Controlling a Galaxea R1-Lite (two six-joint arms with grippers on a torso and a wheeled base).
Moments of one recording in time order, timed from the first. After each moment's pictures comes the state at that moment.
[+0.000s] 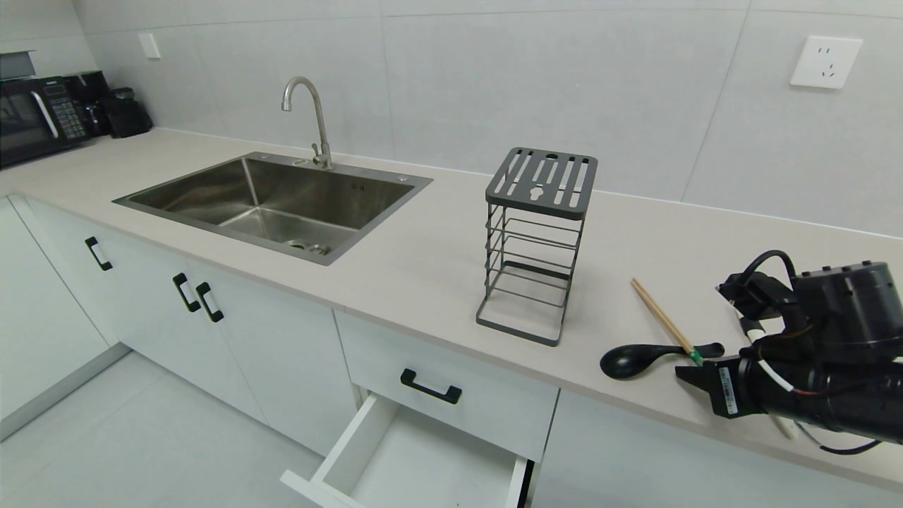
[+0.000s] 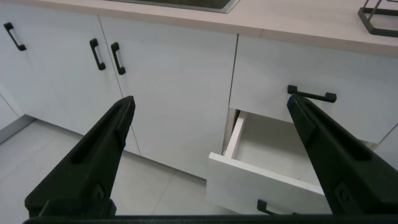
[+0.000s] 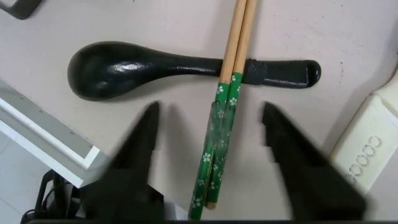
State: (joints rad) left arm 0.00 0.00 0.00 0.00 -0.05 0.01; right arm 0.31 1.54 -0.54 -0.22 -0.07 0.10
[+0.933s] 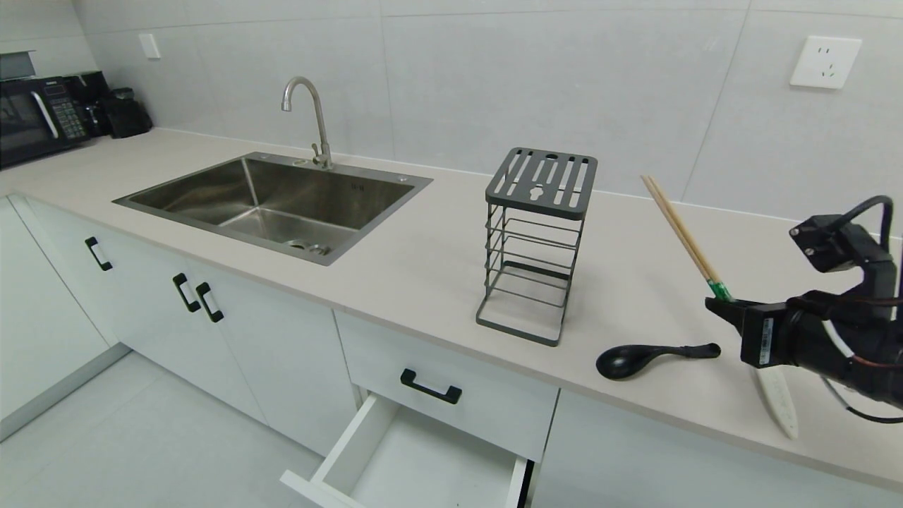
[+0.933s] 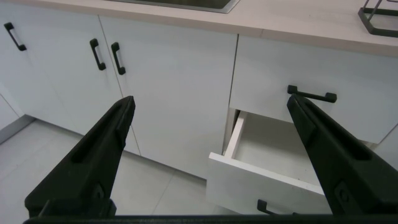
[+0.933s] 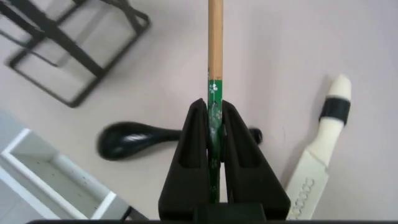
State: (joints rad) left arm 0.00 0.00 0.00 0.00 -0.05 0.01; right arm 0.28 1.39 -0.51 -0.47 -0.04 0.07
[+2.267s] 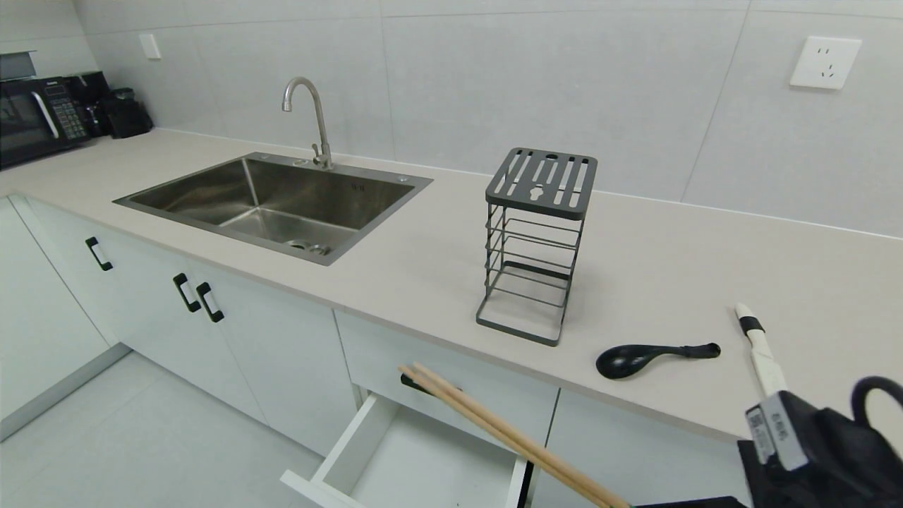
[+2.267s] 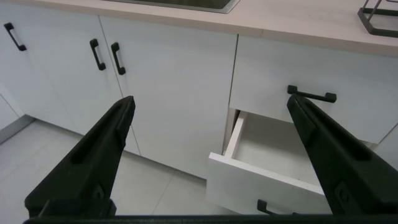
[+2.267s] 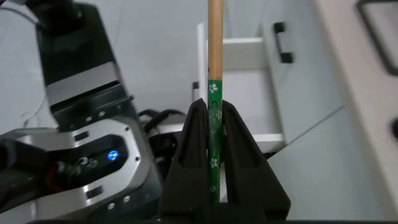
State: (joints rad) left arm 0.00 0.00 0.00 0.00 -0.05 0.01; right arm 0.89 1.25 -0.41 -0.30 0.29 -0.07
